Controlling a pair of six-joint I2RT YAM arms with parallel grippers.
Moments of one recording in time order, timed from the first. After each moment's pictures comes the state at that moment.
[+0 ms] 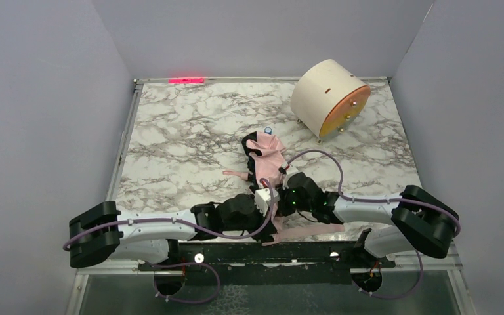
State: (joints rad) left arm -1.27 1.16 0.46 0.18 0.11 -0.50; right arm 0.95 1.37 0.44 0.25 -0.06 0.63
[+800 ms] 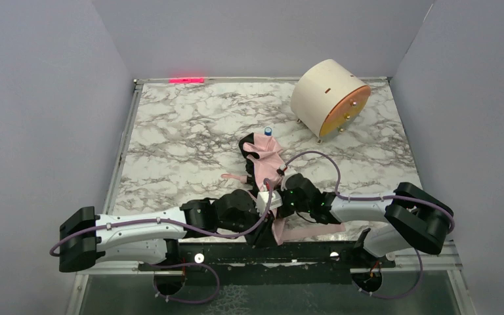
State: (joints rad) left arm -1.28 1.04 0.59 -0.06 0.32 -0.52; right arm 0.95 1.42 0.44 0.28 -0.06 0.63
